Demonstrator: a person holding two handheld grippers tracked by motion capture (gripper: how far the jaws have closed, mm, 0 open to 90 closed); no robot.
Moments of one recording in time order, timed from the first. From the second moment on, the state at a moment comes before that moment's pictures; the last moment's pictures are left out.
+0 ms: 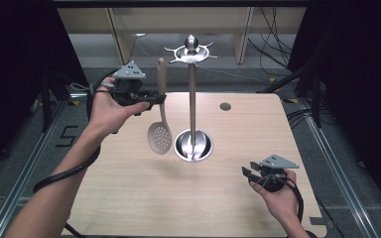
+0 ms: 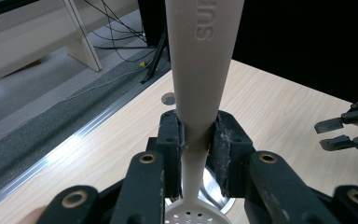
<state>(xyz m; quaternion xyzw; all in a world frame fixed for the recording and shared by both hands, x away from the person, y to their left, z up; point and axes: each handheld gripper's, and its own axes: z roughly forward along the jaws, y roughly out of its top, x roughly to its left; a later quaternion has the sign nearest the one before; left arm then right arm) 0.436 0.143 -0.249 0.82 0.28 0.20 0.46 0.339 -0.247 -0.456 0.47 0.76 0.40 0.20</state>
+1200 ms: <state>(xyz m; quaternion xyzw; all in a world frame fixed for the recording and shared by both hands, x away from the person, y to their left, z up) 0.448 0.132 -0.245 0.83 0.28 0.19 0.45 0.340 -0.248 -0.457 0.47 0.76 0.40 0.20</state>
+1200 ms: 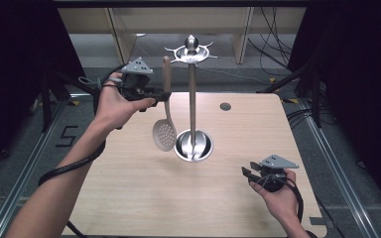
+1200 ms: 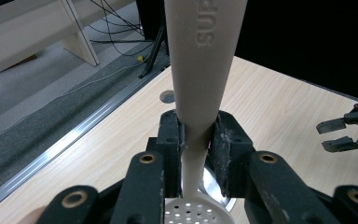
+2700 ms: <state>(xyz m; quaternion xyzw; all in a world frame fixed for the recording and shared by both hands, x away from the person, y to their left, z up) 0.459 0.116 -0.250 0.83 0.28 0.18 0.44 0.340 -0.248 -0.457 0.47 0.76 0.40 0.20</state>
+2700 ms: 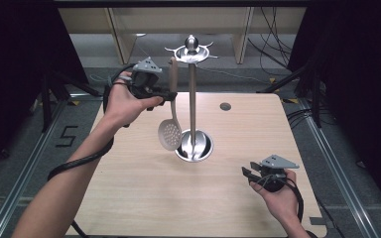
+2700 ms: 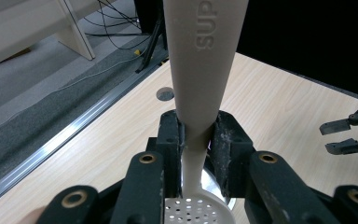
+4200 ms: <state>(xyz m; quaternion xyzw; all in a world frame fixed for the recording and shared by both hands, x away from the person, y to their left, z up) 0.444 0.137 -0.264 0.78 0.30 0.23 0.50 0.340 -0.250 -0.457 0.45 0.77 0.40 0.21</state>
